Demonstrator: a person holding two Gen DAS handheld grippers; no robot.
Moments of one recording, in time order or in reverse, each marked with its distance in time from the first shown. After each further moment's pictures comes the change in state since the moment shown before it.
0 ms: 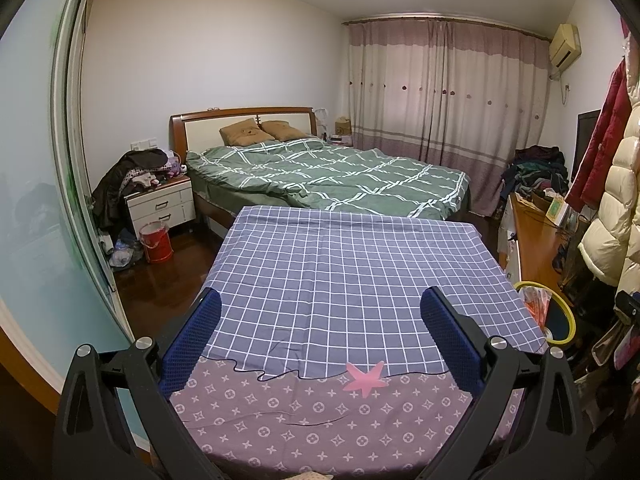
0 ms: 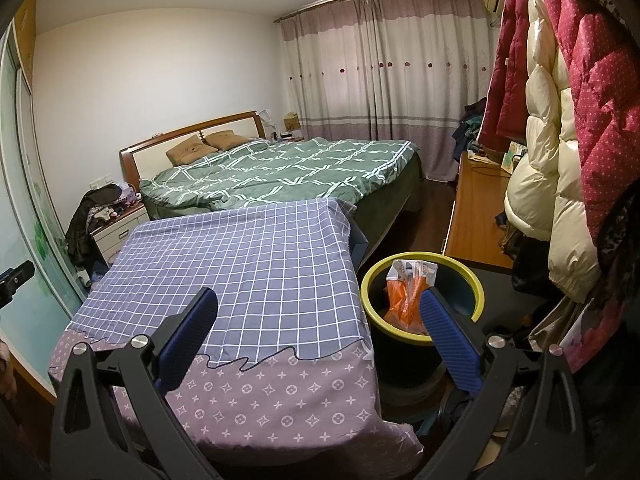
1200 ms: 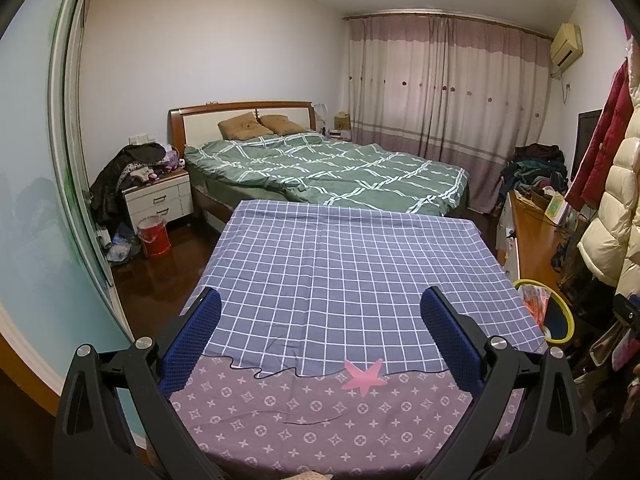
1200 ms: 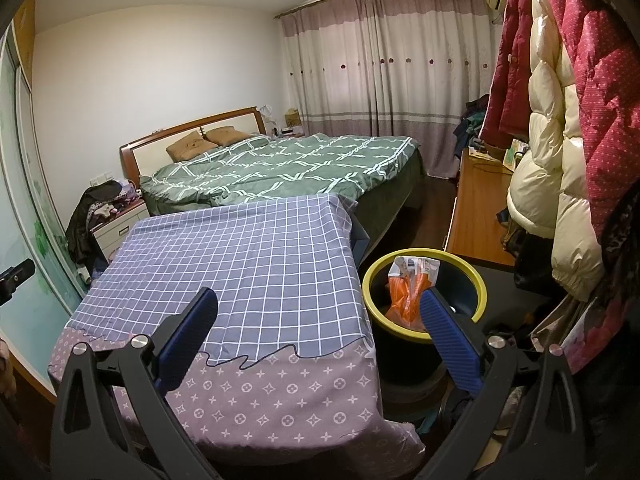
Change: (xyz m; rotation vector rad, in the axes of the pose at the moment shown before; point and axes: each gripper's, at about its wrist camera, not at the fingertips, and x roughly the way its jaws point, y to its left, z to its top) left arm 0.006 -0.005 -0.005 -0.008 0.020 -0.006; right arm 0.001 0.002 -0.001 -0.001 0.007 0.003
